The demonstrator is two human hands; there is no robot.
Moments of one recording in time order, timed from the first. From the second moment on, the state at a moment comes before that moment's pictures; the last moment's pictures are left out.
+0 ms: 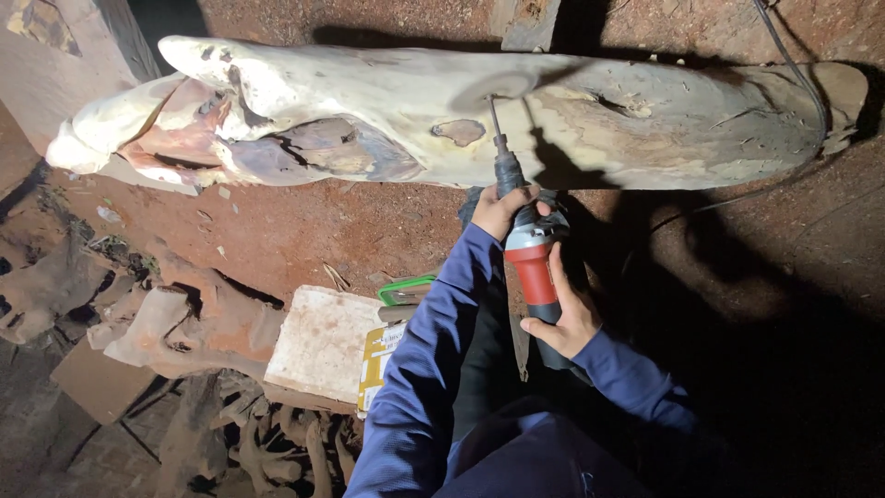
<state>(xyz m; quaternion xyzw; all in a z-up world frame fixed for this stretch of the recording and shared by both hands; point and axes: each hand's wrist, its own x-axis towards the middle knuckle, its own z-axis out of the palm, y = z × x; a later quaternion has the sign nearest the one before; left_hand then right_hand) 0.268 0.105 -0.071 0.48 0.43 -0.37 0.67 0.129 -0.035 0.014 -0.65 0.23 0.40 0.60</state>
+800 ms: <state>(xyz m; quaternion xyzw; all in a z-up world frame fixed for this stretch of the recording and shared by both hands) 0.278 0.201 -0.062 0.49 0.41 -0.34 0.69 0.158 0.060 0.032 -0.74 0.15 0.33 0.57</state>
